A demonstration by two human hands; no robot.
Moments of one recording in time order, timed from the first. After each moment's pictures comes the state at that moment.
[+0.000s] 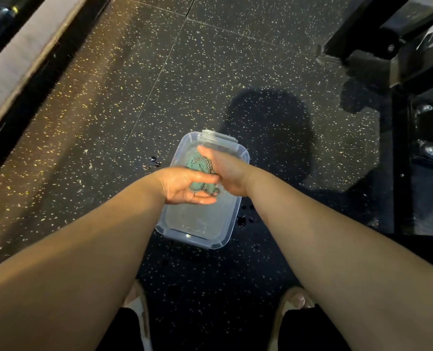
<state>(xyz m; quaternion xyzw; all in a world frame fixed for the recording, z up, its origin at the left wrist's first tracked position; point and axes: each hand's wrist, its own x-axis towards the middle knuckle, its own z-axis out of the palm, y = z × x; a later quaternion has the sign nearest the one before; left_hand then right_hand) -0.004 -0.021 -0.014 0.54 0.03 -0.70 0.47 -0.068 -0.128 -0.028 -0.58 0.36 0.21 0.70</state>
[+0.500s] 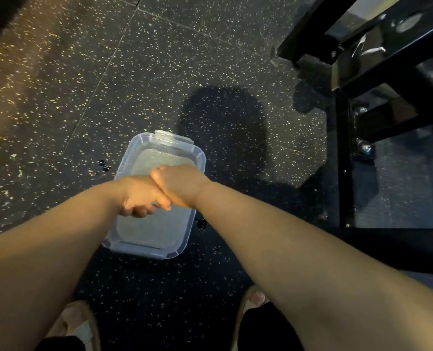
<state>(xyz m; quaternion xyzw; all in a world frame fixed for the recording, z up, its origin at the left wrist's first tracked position) -0.011 -0.035 -0.036 0.74 -0.13 -0.64 0.17 -0.084 -0.131 -0.023 -0.96 0.03 0.21 0.17</state>
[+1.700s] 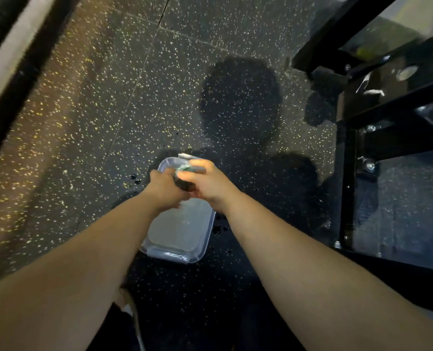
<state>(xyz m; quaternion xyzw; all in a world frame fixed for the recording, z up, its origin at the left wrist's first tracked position) 0.006 -0.054 0.041 0.83 -0.16 -0.48 0.22 -0.068 -0.143 0.050 -0.48 0.45 0.08 0.75</state>
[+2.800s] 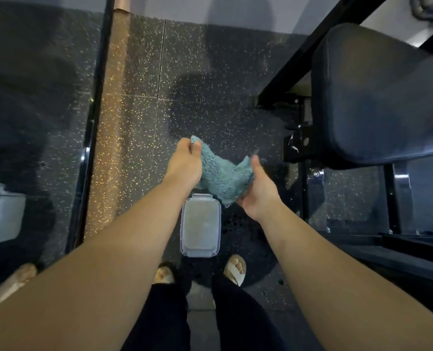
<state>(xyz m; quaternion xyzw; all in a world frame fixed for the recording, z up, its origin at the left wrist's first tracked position) 0.075 -0.167 0.425 0.82 -0.15 -0.43 0.36 -0.059 -0.227 0.392 -0.11 0.59 -0.14 0.78</state>
